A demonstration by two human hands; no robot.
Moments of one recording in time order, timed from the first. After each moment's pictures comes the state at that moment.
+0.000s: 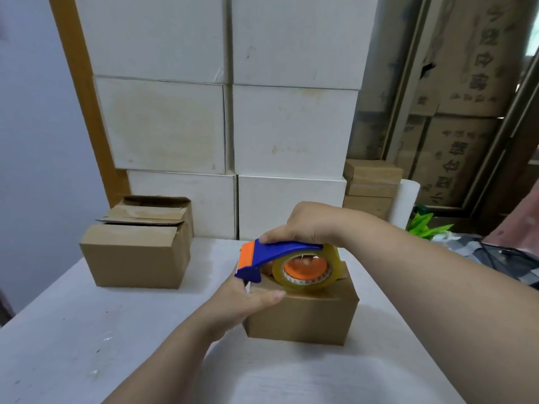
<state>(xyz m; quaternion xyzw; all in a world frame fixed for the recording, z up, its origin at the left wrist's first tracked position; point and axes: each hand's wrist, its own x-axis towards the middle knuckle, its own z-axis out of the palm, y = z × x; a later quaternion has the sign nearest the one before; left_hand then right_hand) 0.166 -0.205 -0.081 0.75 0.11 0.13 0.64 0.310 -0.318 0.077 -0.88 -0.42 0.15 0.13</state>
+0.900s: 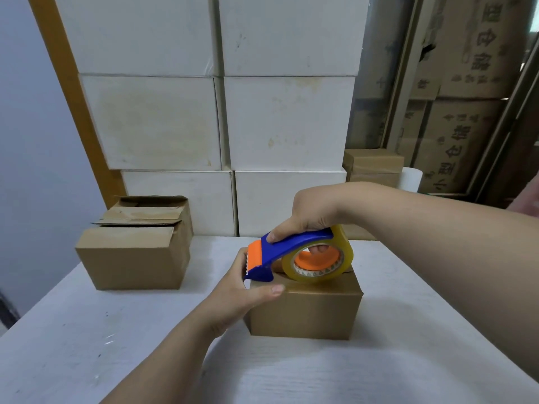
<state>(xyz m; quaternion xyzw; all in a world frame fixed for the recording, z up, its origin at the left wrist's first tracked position) 0.170 -0.199 -0.081 0.74 0.09 0.16 0.64 0.318 -0.317 0.101 -0.88 -0.45 0.17 -0.01</state>
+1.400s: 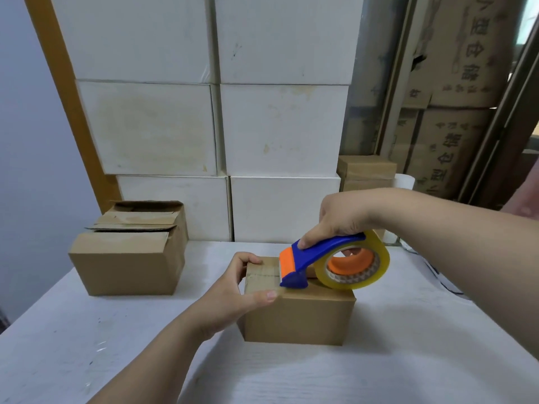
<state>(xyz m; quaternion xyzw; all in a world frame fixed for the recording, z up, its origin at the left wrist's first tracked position) 0.170 -0.191 -0.081 0.76 0.10 0.13 0.63 0.343 -0.358 0.107 -0.90 -0.40 0.17 -0.02</state>
